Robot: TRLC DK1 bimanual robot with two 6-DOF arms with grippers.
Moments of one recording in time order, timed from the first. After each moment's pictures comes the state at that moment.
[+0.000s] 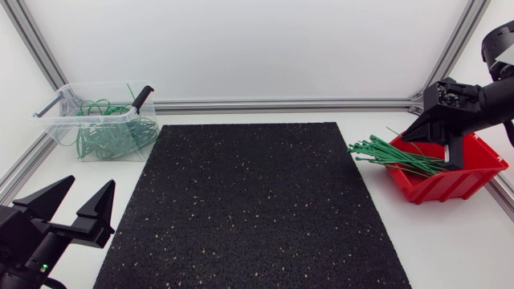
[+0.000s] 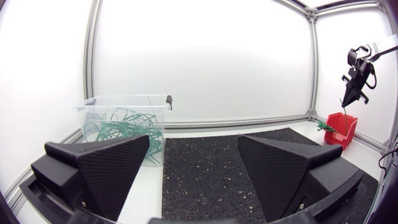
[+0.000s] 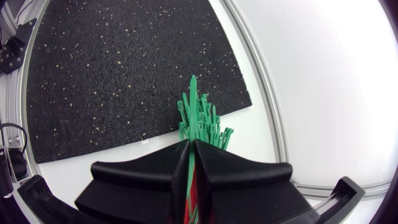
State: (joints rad) left arm -0.08 0.06 0.02 0.00 0.08 -0.03; right arm -0.21 1.43 1.20 -0.87 -0.36 -1.46
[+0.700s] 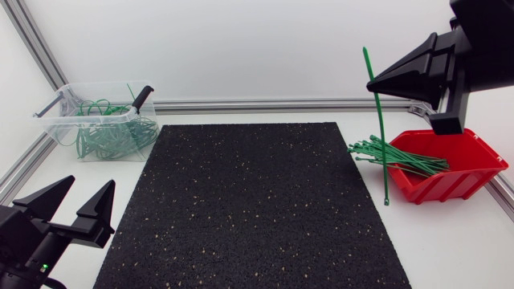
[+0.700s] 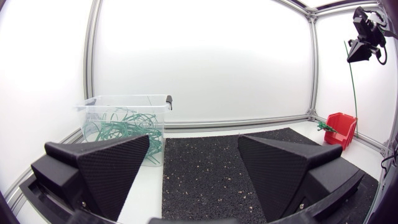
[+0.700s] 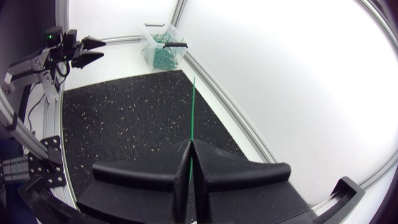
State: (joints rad) left arm -0.08 0.06 0.02 0.00 0.08 -0.03; right arm 0.23 1.12 1.31 -0.88 -0.42 -0.71
